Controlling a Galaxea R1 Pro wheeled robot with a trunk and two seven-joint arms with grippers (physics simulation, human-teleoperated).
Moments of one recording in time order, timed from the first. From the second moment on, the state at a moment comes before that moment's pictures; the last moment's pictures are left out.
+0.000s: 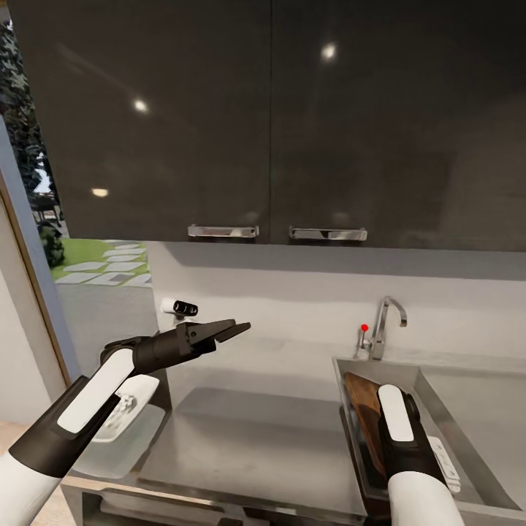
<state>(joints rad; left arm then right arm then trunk) -0.63 0.33 -0.44 -1.49 1.35 0.76 -0.78 -0.56 0.17 -0.45 -1.05 -0.80 0.09 -1.40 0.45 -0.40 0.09</state>
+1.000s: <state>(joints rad) -0.63 0.33 -0.44 -1.49 1.34 0.76 -0.78 -0.56 0.17 -0.48 -1.11 -0.85 0.09 -1.40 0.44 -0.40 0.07</state>
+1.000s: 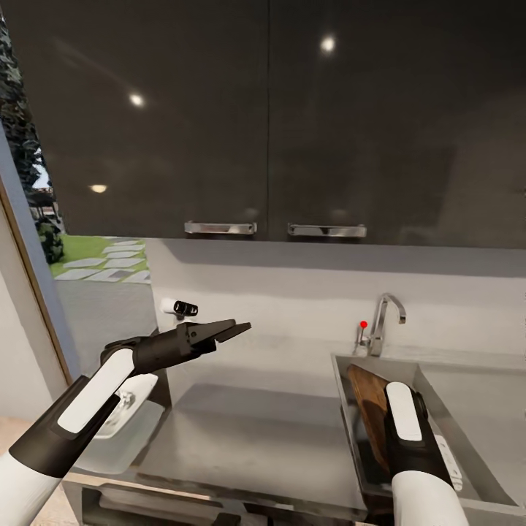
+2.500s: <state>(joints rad) -0.63 0.33 -0.44 -1.49 1.34 0.76 -0.78 -0.56 0.17 -0.48 -1.02 -0.85 0.09 -1.40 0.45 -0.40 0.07</state>
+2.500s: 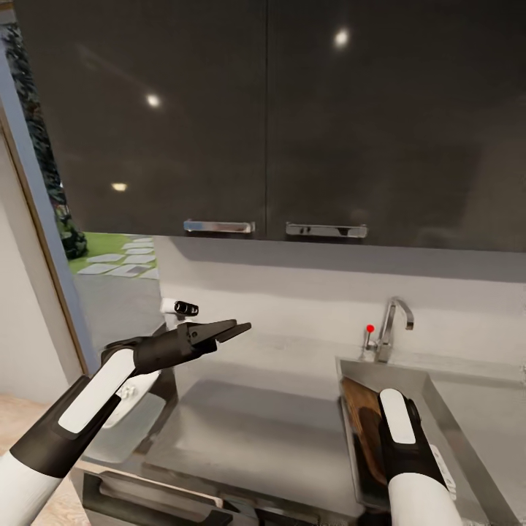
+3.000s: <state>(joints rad) -0.63 0.33 -0.44 -1.49 1.34 0.76 -0.78 -0.56 0.16 -0.48 -1.02 -0.85 0.09 -1.40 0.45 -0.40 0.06</state>
